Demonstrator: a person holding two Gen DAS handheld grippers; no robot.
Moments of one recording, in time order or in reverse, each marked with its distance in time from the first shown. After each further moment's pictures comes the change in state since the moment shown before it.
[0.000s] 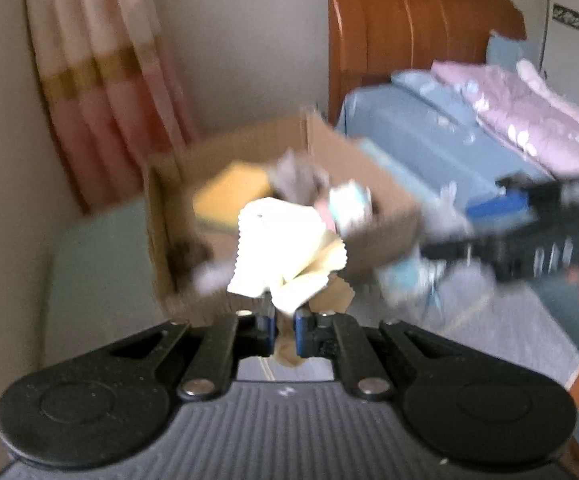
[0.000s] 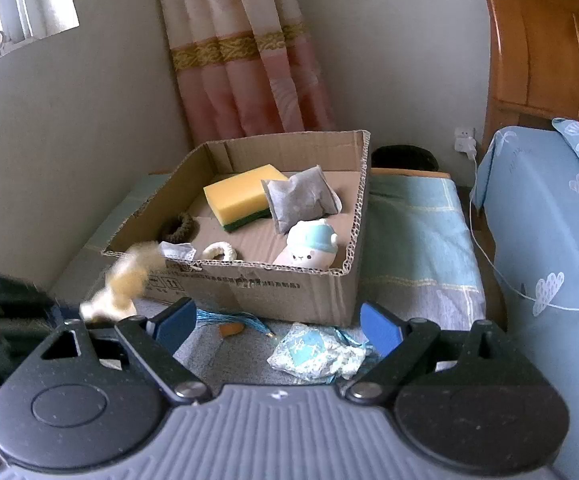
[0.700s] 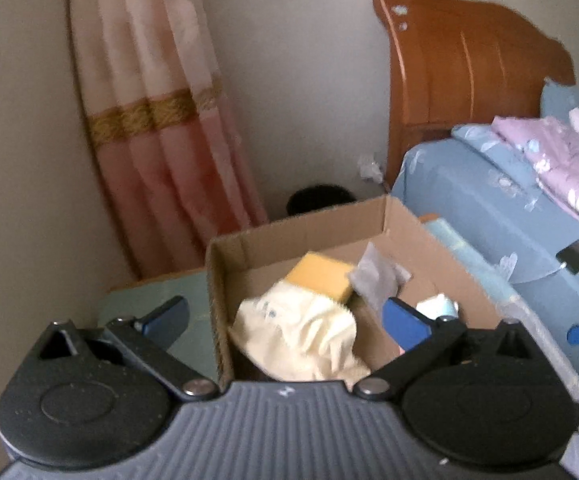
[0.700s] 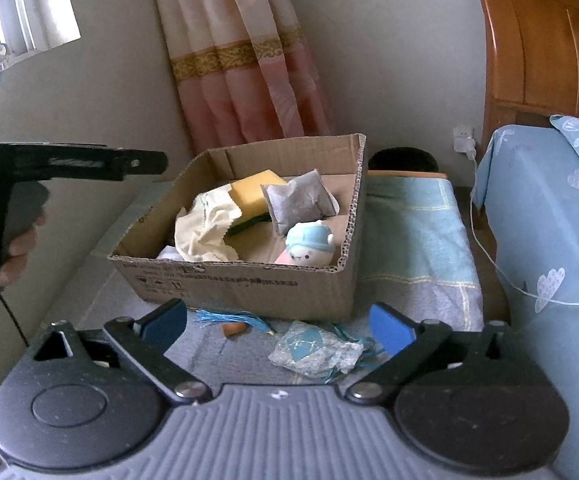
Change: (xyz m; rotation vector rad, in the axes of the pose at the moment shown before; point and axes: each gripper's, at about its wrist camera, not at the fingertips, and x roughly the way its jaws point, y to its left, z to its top) left arm 0.038 0.029 0.053 -0.080 -0.072 0.144; right arm -0.008 -0.004 -0.004 0.008 -0.017 0.005
